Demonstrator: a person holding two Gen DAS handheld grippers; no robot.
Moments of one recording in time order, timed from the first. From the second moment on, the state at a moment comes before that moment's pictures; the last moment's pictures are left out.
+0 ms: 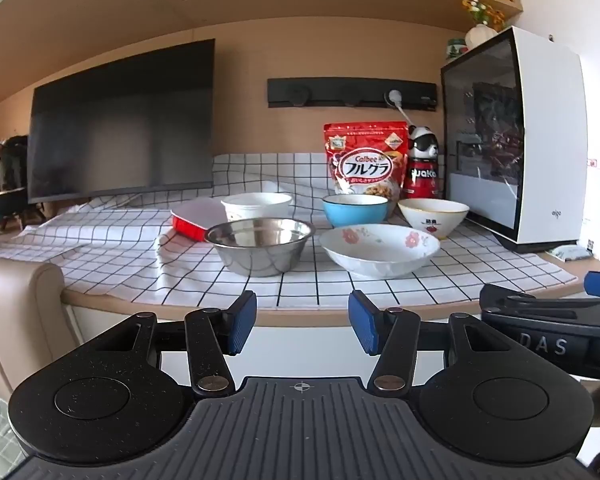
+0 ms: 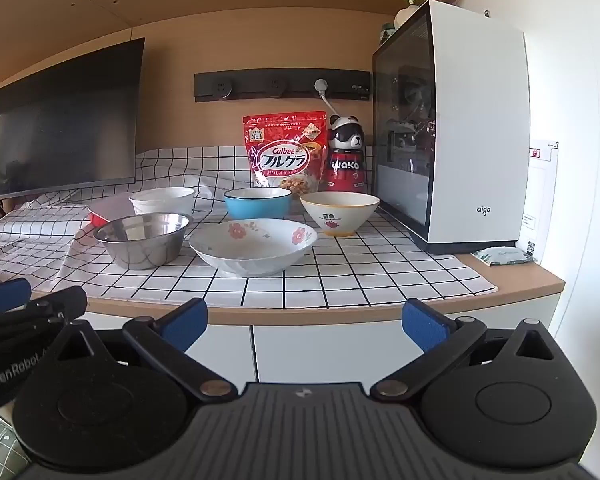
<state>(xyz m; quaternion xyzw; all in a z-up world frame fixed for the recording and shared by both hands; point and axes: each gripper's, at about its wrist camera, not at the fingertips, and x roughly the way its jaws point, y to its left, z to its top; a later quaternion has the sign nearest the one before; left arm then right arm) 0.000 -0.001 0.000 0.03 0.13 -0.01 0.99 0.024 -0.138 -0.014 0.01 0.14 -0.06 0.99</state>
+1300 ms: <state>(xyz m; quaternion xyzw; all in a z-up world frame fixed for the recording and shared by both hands) 0.009 -0.003 0.001 0.02 0.16 -0.01 0.99 0.027 -0.138 -0.016 0.01 0.15 -0.06 0.99</state>
